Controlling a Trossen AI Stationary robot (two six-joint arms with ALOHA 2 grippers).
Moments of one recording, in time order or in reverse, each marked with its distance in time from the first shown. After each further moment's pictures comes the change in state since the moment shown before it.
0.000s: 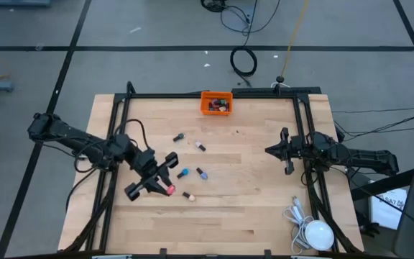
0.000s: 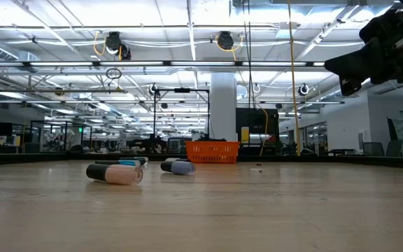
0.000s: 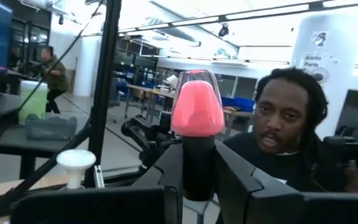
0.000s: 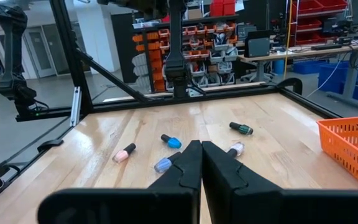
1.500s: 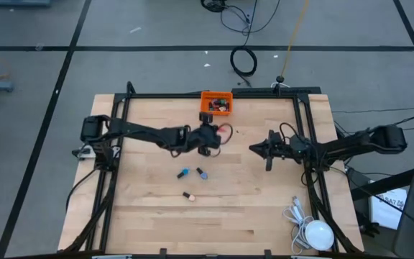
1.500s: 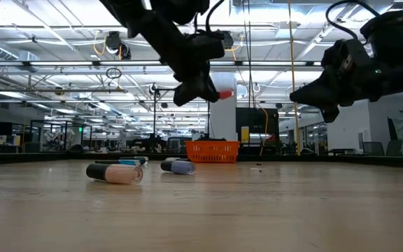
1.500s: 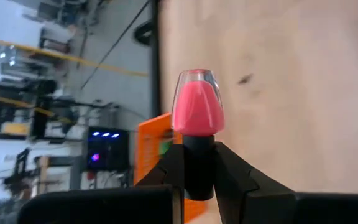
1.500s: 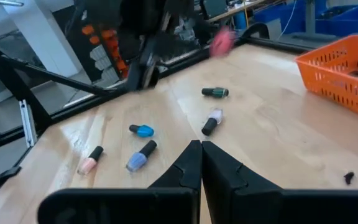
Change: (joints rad) left arm 0.326 0.675 0.499 -0.749 -1.057 1.014; right arm 0.024 0.959 0.000 0.824 0.176 0.247
